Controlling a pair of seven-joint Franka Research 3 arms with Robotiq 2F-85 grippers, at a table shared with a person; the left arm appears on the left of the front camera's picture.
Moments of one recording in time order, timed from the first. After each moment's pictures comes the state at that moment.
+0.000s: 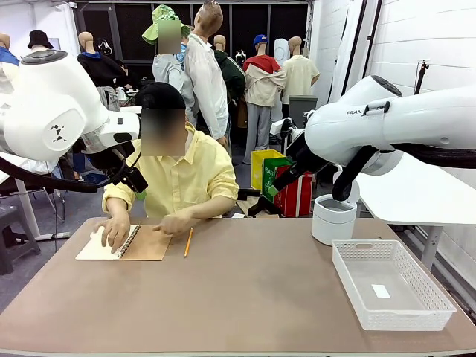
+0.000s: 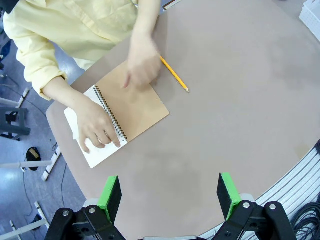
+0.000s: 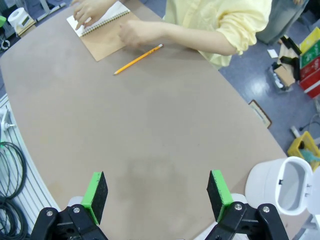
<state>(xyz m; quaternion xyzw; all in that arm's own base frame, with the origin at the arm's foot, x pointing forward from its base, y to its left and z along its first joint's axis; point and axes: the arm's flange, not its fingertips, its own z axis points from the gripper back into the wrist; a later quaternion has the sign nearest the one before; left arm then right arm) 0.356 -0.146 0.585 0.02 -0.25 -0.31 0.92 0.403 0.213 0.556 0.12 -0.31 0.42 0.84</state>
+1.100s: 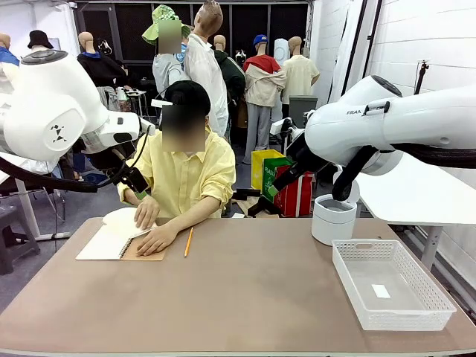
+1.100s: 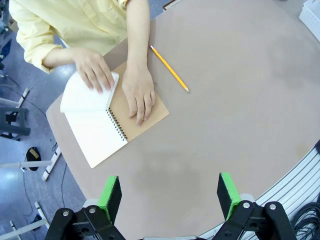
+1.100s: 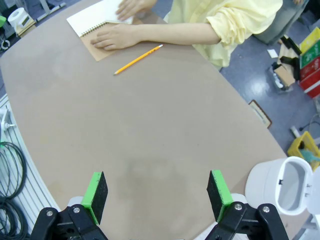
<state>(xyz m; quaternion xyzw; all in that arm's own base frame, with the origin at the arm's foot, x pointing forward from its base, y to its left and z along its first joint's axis) 0.356 -0.146 0.585 0.02 -0.25 -0.31 0.92 0.403 0.213 0.556 0.12 -0.31 0.42 0.84</state>
